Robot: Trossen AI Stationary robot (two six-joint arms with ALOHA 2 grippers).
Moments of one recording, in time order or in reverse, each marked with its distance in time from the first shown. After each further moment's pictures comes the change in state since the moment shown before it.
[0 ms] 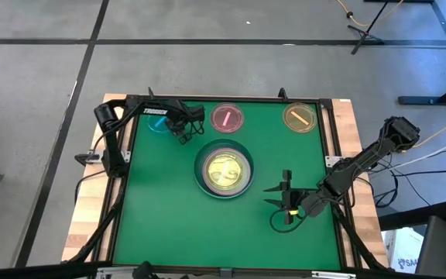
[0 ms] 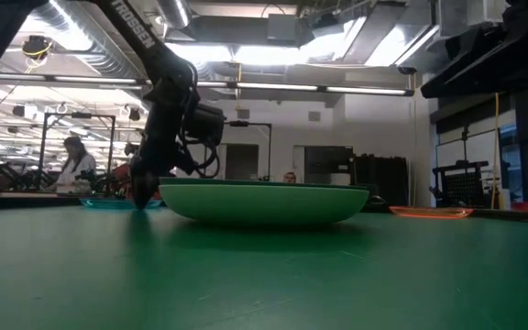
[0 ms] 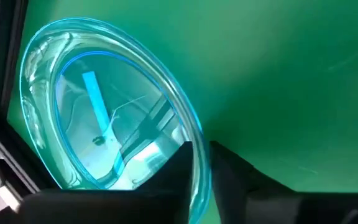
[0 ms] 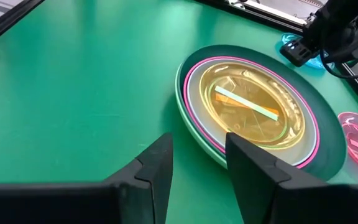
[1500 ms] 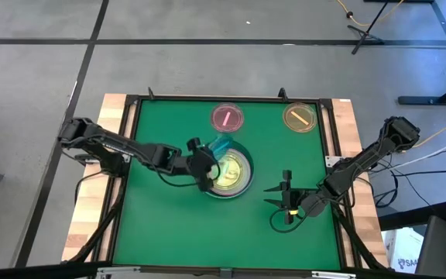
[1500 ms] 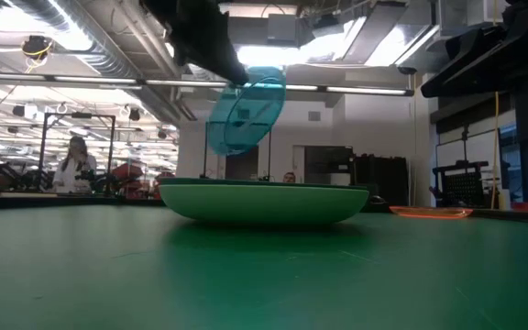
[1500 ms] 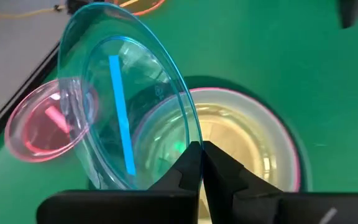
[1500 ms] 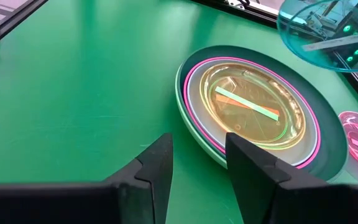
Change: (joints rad) left arm -0.767 -0.378 0.000 0.517 -0.049 -0.087; right arm 0.000 0.000 0.000 0.003 0.000 0.009
